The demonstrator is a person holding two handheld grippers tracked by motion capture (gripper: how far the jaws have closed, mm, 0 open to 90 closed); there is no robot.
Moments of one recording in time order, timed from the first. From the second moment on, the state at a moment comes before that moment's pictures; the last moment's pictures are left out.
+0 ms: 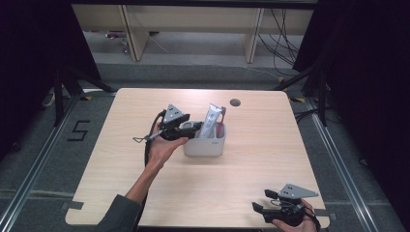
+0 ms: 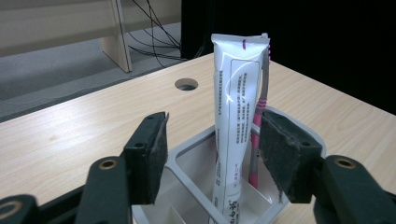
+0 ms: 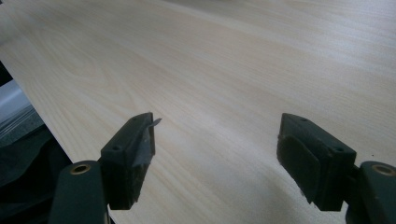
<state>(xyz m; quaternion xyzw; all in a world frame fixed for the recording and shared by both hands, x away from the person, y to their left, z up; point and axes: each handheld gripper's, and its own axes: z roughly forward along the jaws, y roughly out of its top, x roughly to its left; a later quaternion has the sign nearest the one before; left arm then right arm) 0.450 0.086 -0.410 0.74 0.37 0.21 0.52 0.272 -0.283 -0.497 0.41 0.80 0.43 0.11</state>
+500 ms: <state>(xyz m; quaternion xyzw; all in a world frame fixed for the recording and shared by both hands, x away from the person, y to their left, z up) 0.434 0.104 -0.407 0.74 0.38 0.19 0.52 0.272 -0.283 -0.498 0.40 0.80 0.43 0.11</state>
